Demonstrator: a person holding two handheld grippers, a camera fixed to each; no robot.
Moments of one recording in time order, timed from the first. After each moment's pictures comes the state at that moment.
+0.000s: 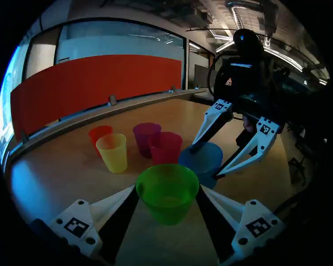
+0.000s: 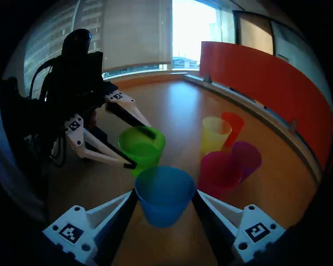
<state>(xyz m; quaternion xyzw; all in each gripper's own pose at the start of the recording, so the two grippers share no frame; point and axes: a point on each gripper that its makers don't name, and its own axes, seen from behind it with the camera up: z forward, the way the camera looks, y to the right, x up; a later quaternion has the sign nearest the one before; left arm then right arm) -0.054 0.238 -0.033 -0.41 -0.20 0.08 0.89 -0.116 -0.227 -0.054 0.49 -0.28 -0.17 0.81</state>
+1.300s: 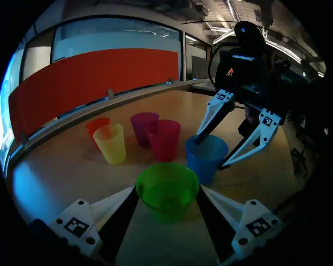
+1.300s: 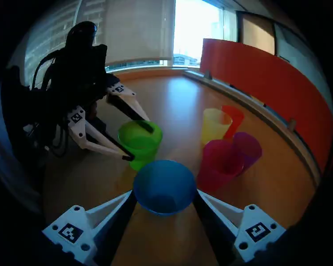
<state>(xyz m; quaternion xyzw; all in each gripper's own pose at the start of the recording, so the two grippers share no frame) -0.074 0.235 -0.042 -0.41 -0.21 0.11 0.88 -0.133 -0.211 -0.063 0.48 -0.28 -0.19 0.81</state>
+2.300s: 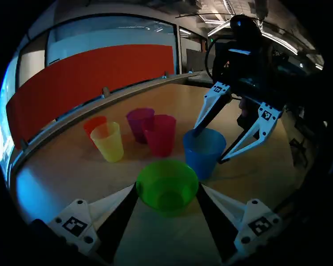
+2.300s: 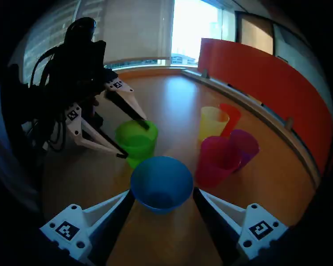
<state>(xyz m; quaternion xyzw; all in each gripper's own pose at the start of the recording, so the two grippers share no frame) -0.076 0.230 -0.051 -0.42 -0.23 0.15 0.87 -0.134 -0.204 -0.065 0.47 -0.28 -0.20 0.81</state>
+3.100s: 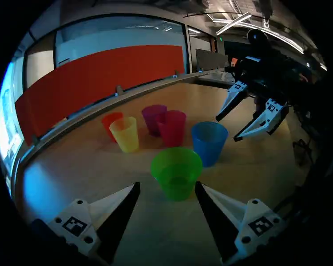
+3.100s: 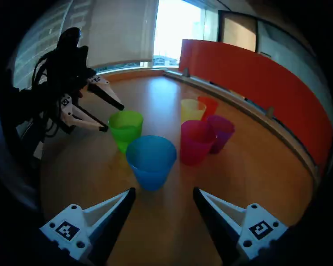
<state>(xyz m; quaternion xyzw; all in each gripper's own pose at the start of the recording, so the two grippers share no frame) -0.063 0.185 -0.068 -0.37 -0.22 0.15 0.89 -0.129 -0.153 -0.085 0.40 -0.27 -0.18 0.85</state>
